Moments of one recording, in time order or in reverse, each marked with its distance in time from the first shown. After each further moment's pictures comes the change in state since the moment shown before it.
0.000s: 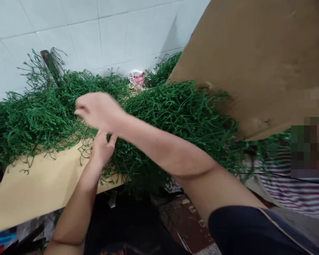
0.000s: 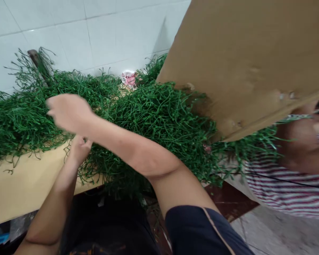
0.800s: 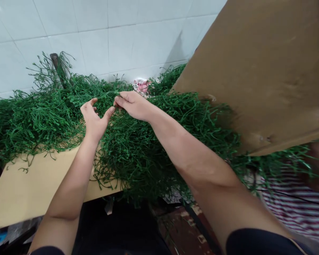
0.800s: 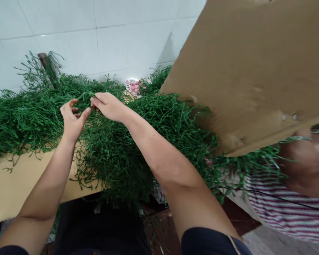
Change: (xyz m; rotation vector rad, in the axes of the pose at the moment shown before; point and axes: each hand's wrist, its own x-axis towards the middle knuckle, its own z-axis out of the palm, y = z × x) left_hand 0.074 -0.012 -0.022 0.101 0.427 0.151; right_hand -0.012 0.086 -0.009 0.458 0.034 0.166
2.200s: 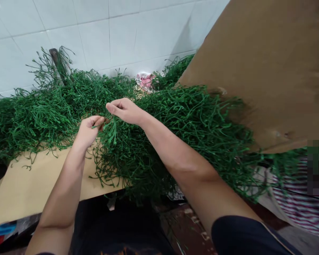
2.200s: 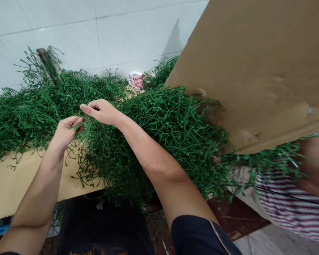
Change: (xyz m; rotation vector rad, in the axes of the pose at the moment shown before) left_hand -0.015 0.015 -0.037 -0.187 -0.421 -0.282; right_hand 0.002 0.018 0.031 0.063 -0.087 -0.152
